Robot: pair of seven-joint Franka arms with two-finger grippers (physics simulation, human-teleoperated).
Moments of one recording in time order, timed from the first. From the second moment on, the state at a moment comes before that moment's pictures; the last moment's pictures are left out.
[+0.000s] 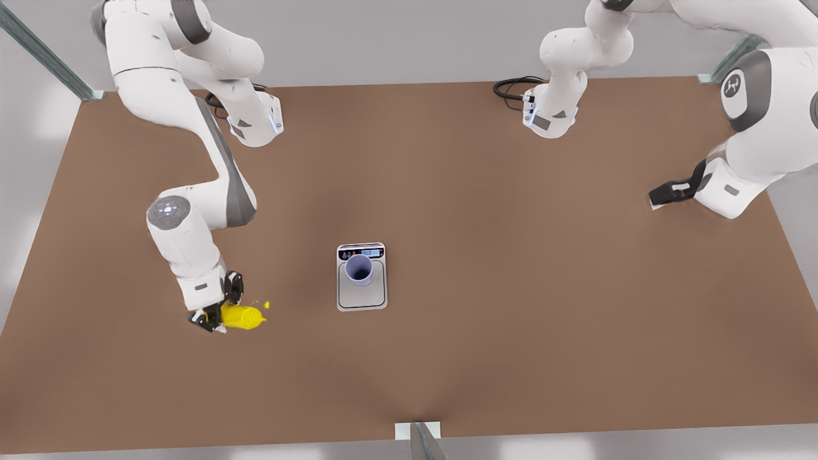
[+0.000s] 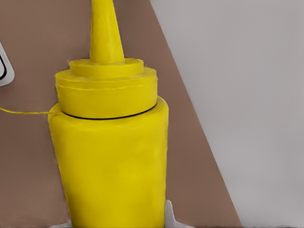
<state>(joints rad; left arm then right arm) 0.02 0.10 0.00 -1.45 0.06 1.45 -0.13 0.03 0.35 0.16 -1.76 -0.29 2.49 -0.85</state>
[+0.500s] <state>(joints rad) -0.02 0.09 -0.01 -1.69 0.11 1.66 -0.13 0.28 0.25 0.17 -1.88 -0.50 2.36 -0.78</state>
